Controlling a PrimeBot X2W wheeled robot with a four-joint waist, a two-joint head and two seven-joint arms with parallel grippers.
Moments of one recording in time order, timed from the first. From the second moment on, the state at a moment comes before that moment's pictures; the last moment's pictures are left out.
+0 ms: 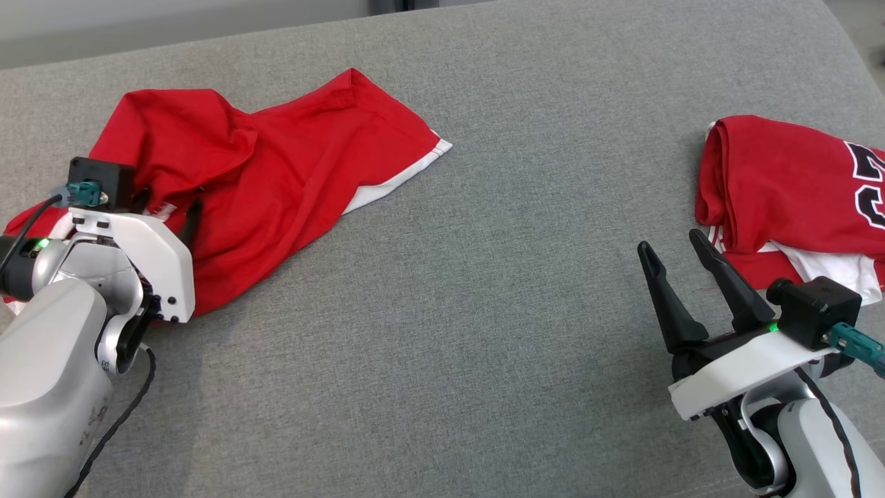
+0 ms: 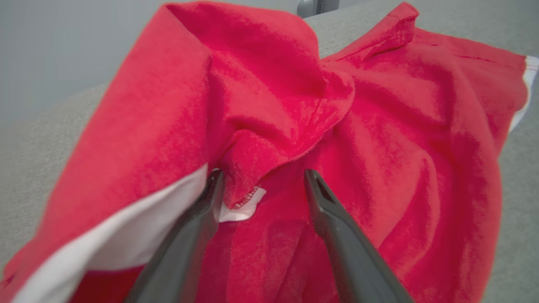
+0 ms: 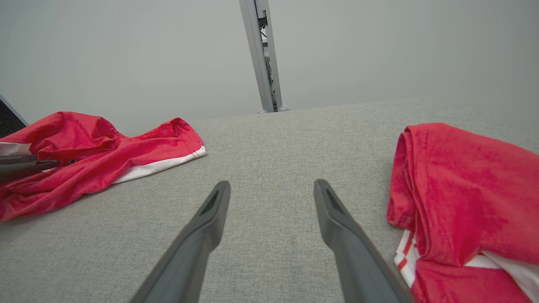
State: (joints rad) left arm -0.73 0.49 -0.65 0.63 -0.69 0.08 0.16; right arm -0.24 -0.19 0.23 0.10 0.42 0.13 -0.07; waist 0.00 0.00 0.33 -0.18
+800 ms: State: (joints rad) left arm -0.59 0.41 -0.74 0.28 -0.75 0.03 0.22; right arm -0.15 -0.19 0.22 0.14 0.41 0.13 -0.04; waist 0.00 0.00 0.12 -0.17
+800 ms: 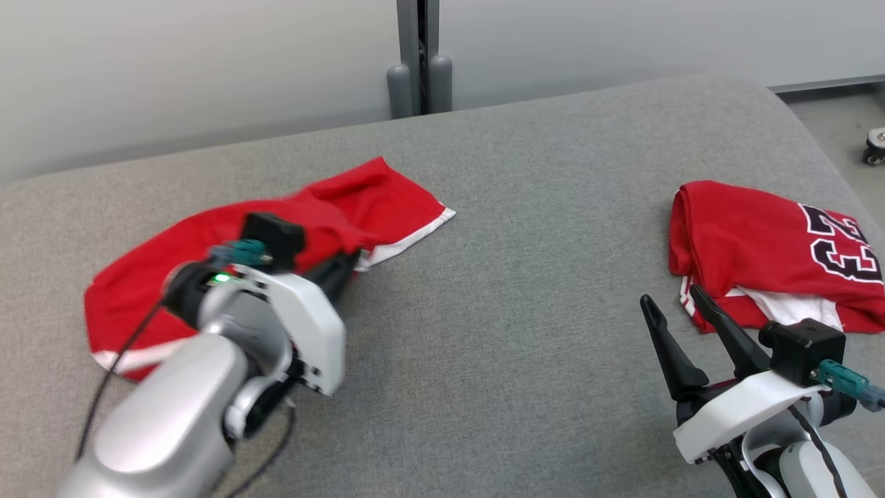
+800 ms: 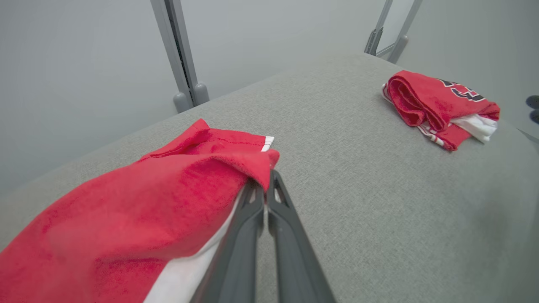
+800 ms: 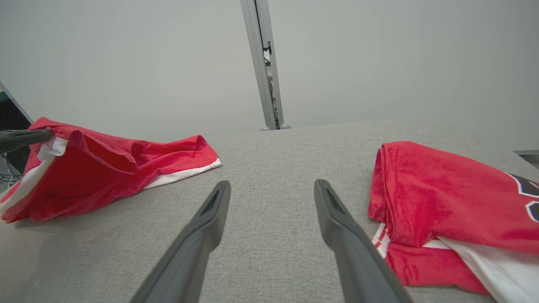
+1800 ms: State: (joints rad) left arm -0.61 0.08 -1.00 0.46 -0.72 -0.04 0.22; right arm -0.15 -0.18 0.24 0.16 0.42 0.13 -0.04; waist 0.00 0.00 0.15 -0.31
